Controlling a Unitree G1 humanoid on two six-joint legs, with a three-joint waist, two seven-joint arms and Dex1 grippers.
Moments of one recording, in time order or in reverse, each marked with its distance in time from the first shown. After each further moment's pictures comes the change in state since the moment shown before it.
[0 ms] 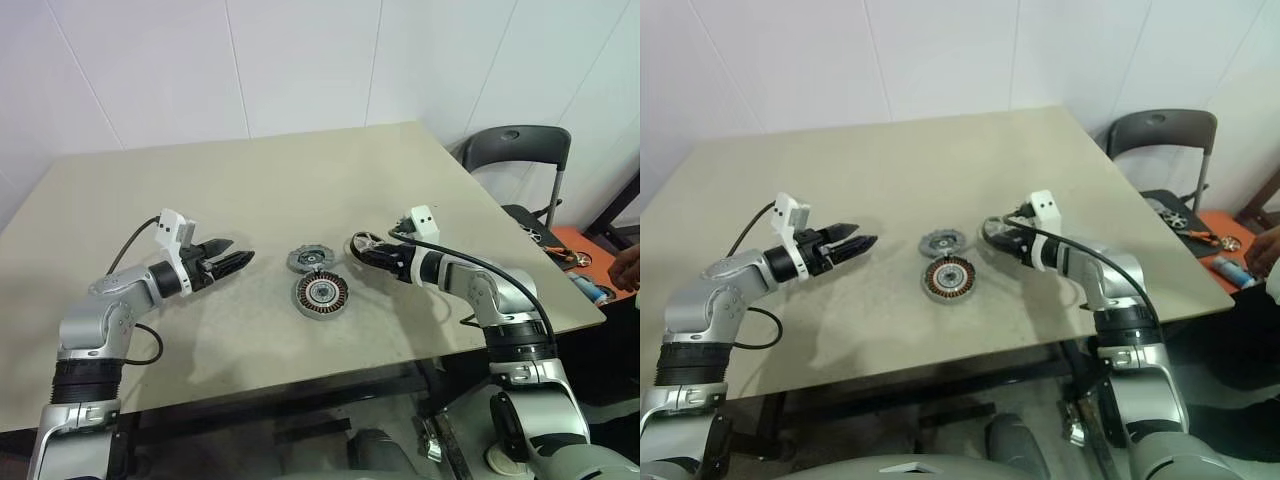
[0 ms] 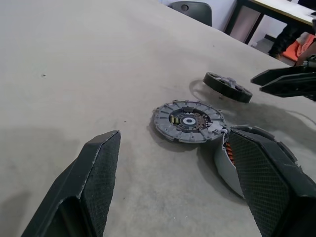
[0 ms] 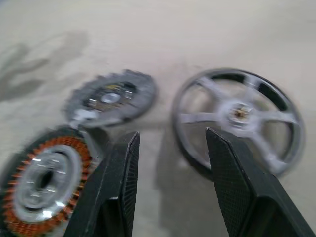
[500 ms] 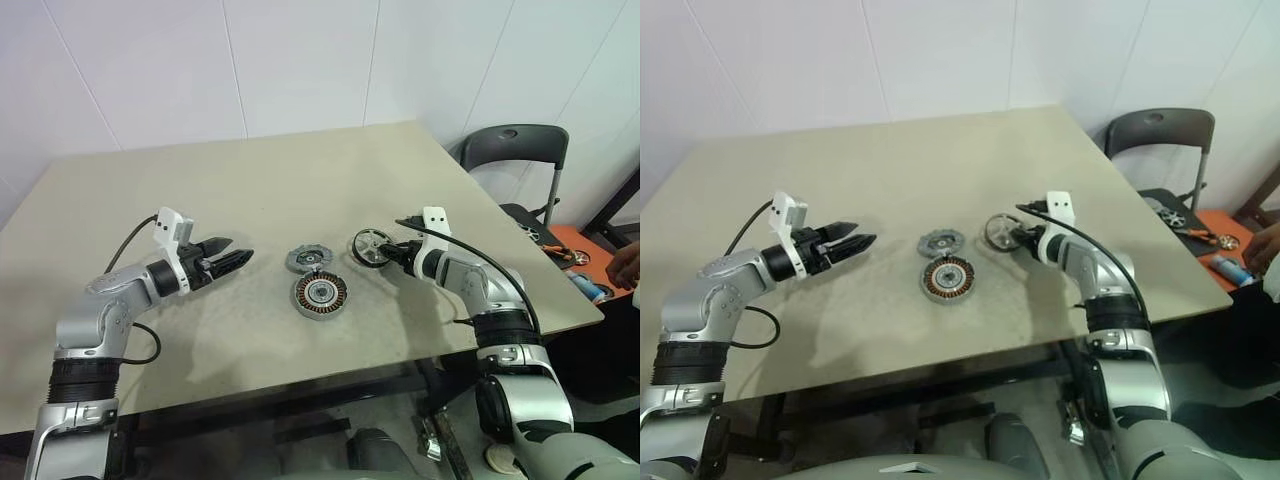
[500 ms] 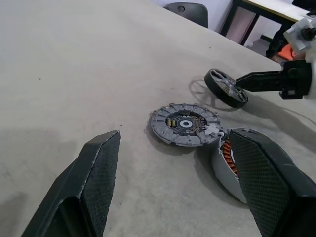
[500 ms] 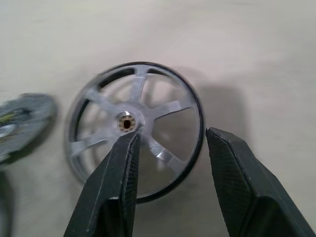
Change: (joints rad) left arm -0.002 0.015 0.001 0.000 -0.012 0.003 -0.004; right arm -0.063 0.073 -0.100 0.186 -0.039 -0.066 -0.164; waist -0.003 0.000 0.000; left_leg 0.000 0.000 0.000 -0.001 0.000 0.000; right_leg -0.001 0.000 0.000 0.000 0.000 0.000
